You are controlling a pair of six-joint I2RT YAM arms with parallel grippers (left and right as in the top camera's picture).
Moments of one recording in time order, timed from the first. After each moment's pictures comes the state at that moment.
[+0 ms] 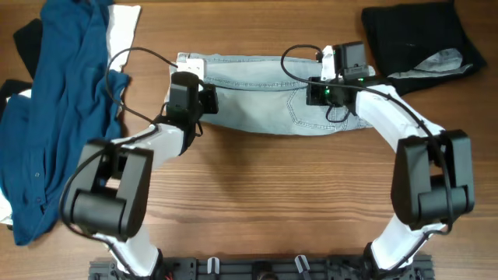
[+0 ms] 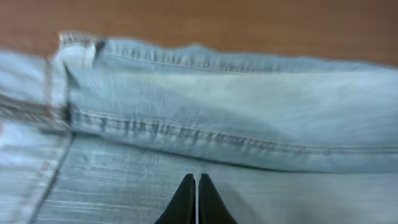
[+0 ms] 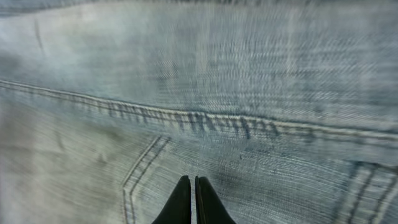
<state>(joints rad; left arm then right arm) -0.26 1.89 0.86 0.38 0.00 -0.23 0.16 1.91 1.22 -0.37 -0.24 0.18</state>
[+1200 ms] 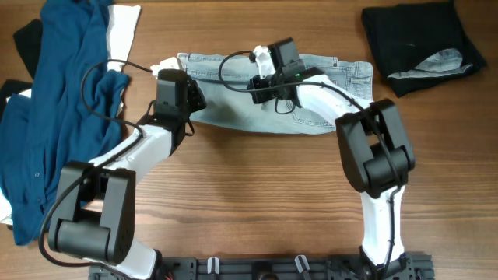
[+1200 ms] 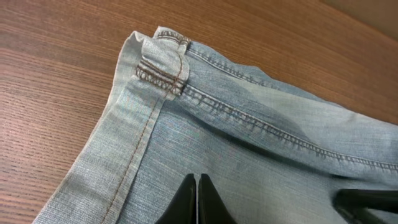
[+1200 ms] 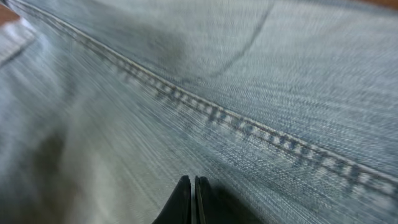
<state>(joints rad) -0.21 1.73 0.87 0.16 -0.10 -0.51 0.41 2.23 1.51 -0.25 -0.36 0.09</state>
